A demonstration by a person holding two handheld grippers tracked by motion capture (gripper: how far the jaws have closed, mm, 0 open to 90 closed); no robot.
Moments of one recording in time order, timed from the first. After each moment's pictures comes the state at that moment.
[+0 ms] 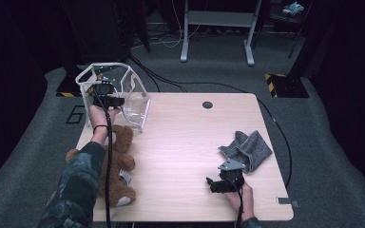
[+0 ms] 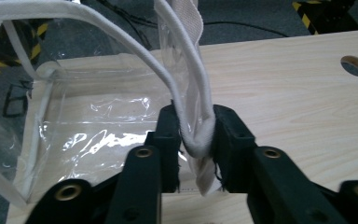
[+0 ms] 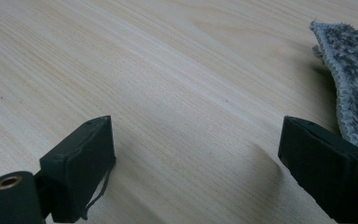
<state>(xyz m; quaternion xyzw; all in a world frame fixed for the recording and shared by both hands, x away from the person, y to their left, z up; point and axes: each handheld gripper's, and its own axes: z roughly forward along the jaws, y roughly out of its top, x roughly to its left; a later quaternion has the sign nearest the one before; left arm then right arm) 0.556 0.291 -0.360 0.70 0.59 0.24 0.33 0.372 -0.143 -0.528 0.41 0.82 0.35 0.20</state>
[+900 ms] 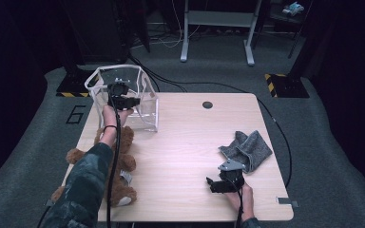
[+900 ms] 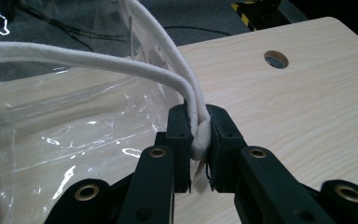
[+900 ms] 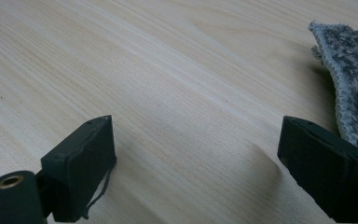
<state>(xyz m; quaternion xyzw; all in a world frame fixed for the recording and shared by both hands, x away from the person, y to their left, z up) 0.556 0.250 -0.361 0.75 0.51 0.19 0.38 0.371 -0.142 -0.528 0.41 0.82 0.35 0.20</state>
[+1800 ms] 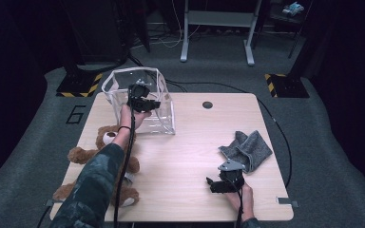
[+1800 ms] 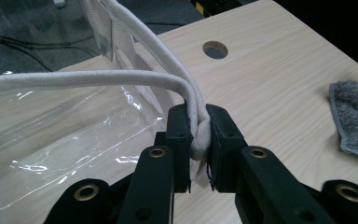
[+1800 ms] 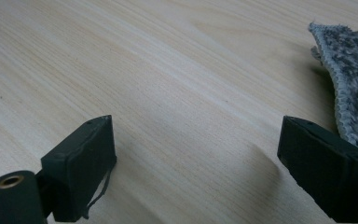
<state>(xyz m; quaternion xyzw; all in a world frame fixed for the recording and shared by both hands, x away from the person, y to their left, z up) 0.554 0.192 -0.362 0.79 0.44 0.15 0.40 0.370 -0.142 -0.528 0.41 0.82 0.35 0.21</state>
